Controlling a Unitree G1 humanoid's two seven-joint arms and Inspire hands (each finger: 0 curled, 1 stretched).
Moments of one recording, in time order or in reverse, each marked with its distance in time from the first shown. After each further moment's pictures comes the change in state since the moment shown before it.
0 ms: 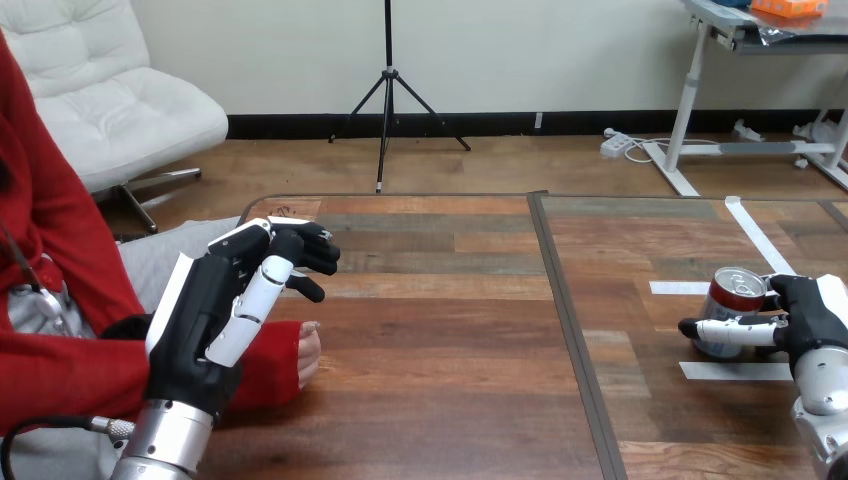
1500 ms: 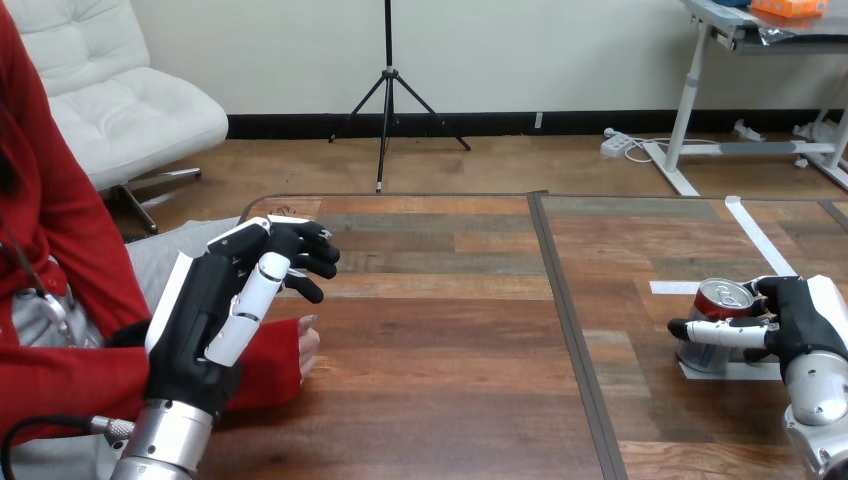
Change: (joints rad) left arm -0.005 0.001 0.000 0.017 -0.001 -0.015 0.001; right arm 0.022 0.014 0.004 0.001 -0.004 -0.066 -0.030
